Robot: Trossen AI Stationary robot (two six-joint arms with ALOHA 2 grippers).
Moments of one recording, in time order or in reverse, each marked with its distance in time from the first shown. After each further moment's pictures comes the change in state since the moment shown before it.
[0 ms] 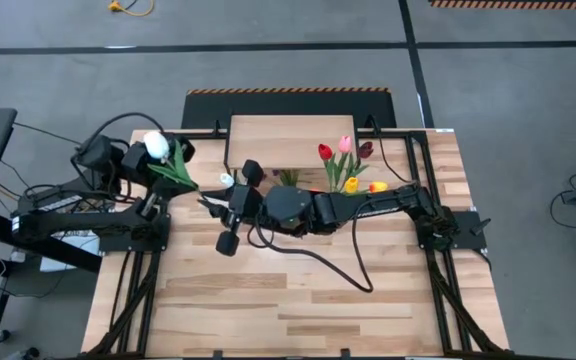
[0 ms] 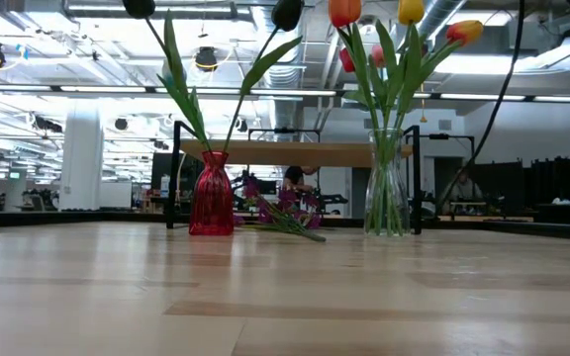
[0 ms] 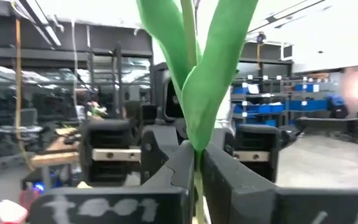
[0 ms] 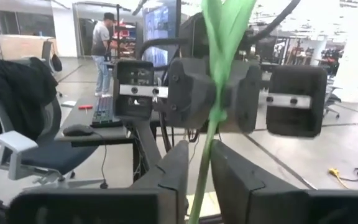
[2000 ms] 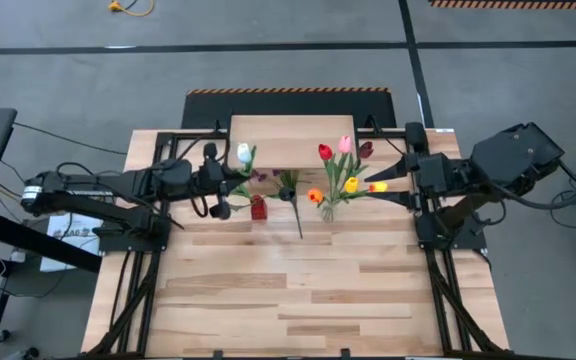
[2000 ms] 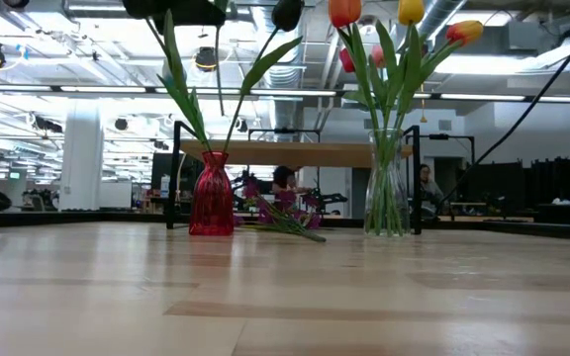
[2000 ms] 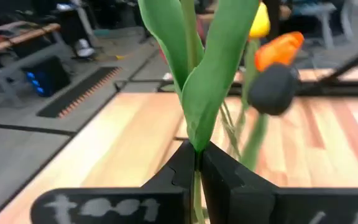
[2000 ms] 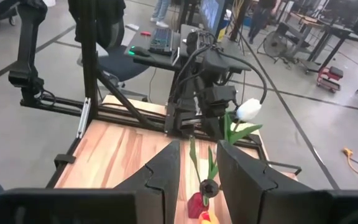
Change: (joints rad) left arm -0.272 0.284 -0.018 -0.334 -0.950 0.303; right arm 0.267 -0.689 0.017 -1.088 0.024 0.016
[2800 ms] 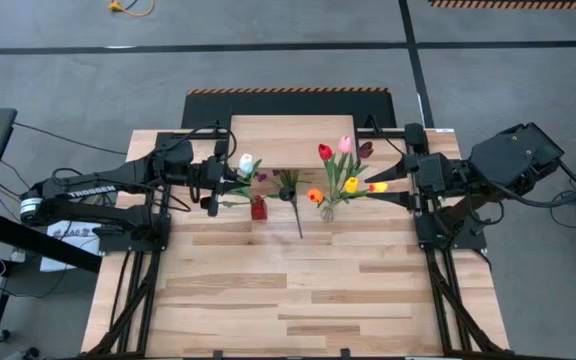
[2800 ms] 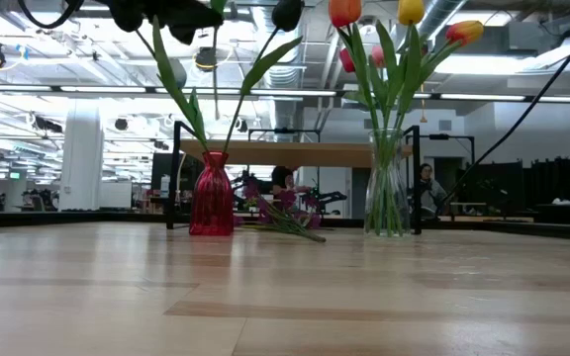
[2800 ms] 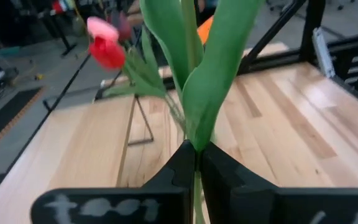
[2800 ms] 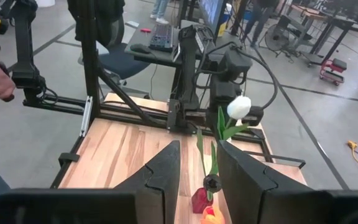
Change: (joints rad) left arm 0.239 0.000 0.000 -0.051 0.560 0.202; right arm 0.000 0.000 0.000 -0.021 -0.002 0.037
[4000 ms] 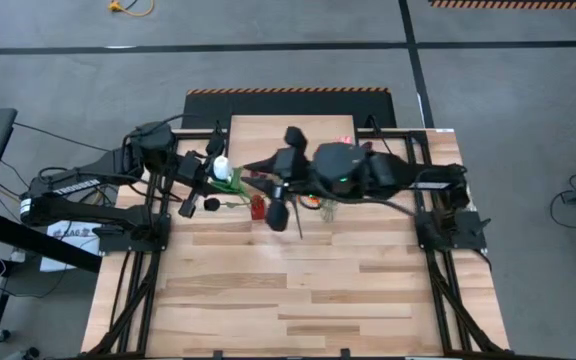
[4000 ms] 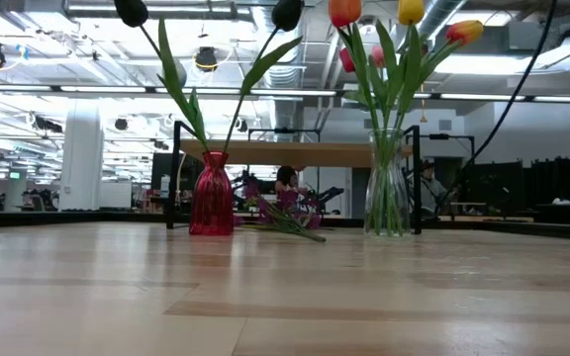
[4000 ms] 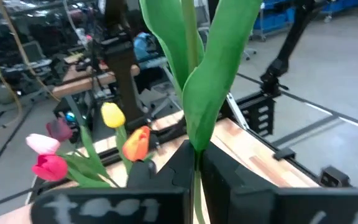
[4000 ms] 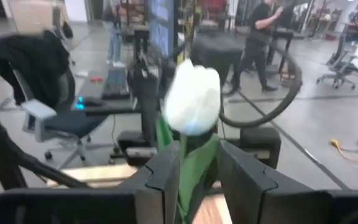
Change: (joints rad) left arm -0.001 0.000 0.242 -0.105 0.342 0.008; right arm -0.309 0.421 0.000 0.654 -0.109 0.016
